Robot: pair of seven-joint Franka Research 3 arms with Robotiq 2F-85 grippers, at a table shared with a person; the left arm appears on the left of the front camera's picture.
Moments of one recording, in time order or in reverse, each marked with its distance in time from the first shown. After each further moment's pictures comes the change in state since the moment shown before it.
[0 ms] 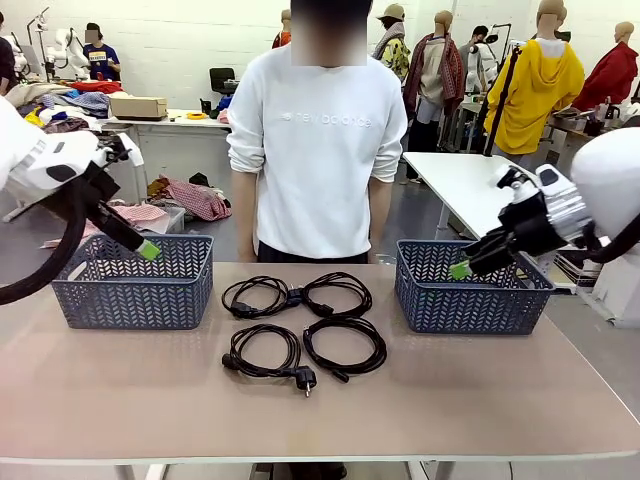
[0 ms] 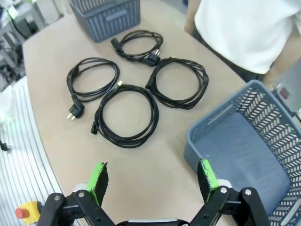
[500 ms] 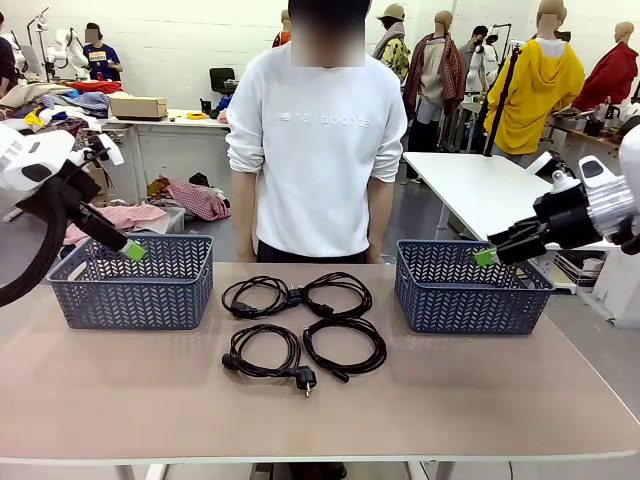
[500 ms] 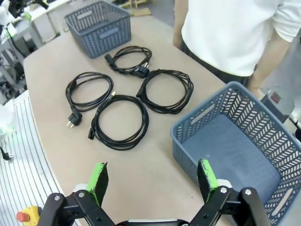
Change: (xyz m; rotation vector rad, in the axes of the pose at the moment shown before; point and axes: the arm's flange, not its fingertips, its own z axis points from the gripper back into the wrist) left arm -0.021 0.014 0.010 -0.038 -0.014 0.037; right arm -0.012 -0.011 0.040 -0.026 -0.087 -0.023
